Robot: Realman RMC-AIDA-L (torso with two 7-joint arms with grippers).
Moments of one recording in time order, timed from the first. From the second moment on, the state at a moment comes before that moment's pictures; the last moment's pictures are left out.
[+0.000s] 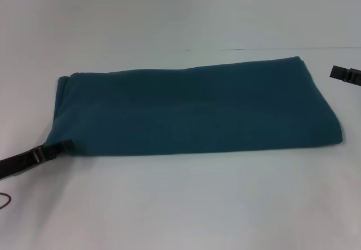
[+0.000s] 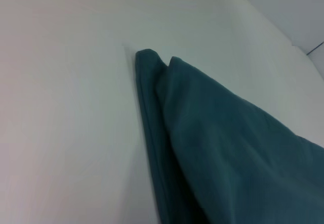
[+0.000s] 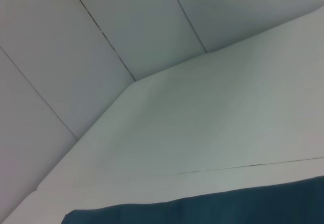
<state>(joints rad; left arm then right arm) -0.42 -2.14 0.38 0.69 2.22 1.19 -2.04 0.51 1.97 -0.46 -0.70 -1.99 -1.38 1.87</state>
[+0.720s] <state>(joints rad) -0.47 -2.13 0.41 0.68 2.22 1.15 -2.04 0.50 1.97 -0.46 -0.70 -2.00 -1.37 1.88</state>
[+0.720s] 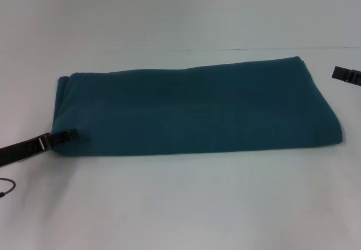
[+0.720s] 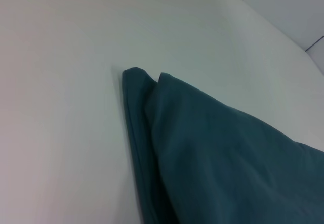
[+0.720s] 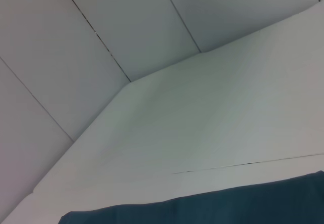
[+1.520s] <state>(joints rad) -0.48 -2.13 0.42 0.69 2.22 1.12 -2.01 0.50 1.97 -0.46 -0.69 -2.00 -1.37 1.88</state>
